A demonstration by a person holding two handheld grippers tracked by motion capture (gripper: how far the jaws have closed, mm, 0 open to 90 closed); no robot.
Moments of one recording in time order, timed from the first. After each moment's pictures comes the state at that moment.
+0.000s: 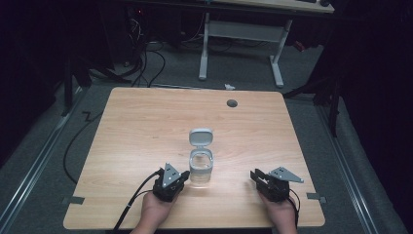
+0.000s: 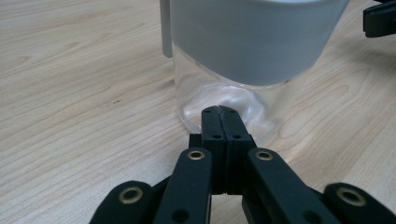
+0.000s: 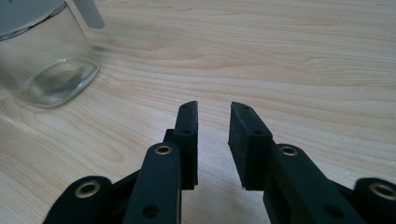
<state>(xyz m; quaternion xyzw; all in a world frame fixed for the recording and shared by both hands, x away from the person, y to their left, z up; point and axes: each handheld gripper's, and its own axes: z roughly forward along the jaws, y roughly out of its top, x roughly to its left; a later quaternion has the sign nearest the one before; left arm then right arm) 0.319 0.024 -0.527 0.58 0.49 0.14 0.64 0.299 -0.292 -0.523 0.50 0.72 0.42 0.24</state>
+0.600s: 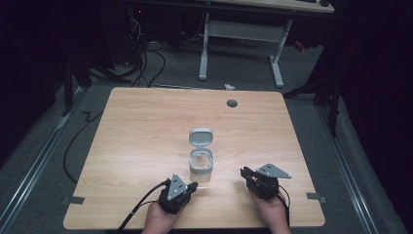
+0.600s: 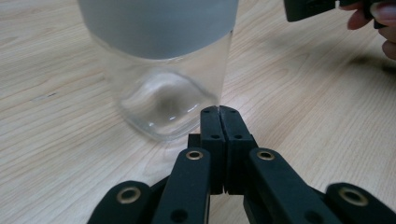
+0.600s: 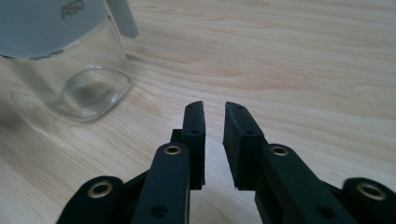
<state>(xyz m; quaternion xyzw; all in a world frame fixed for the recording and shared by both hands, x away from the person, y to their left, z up) 0.289 0.007 -0.531 0.60 0.46 0.09 0.65 0.308 -0.255 -0.511 0.47 0.74 0.42 0.23</state>
